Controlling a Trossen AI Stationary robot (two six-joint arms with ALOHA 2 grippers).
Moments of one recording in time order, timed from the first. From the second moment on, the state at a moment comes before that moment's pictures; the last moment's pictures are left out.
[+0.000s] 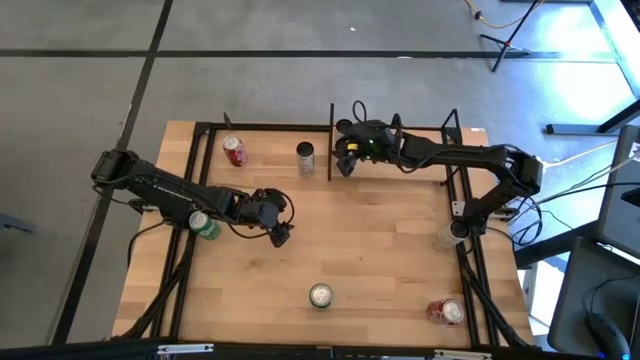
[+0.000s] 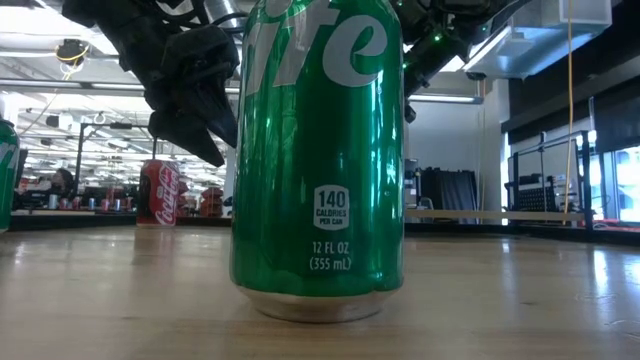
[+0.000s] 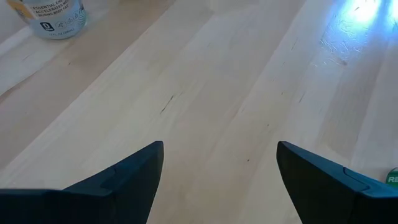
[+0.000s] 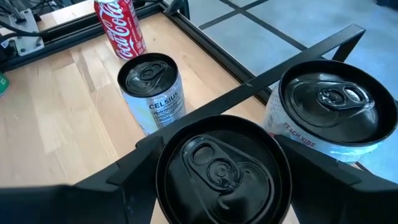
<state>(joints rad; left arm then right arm) -0.17 1.35 0.76 -0.32 -0.33 -0.73 -0.35 1.56 1.12 -0.13 0.14 0.16</state>
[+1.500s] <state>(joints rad) 0.28 1.34 1.12 -0.47 -0.18 -0.26 -0.35 0.99 1.11 -0.66 0.08 0.11</state>
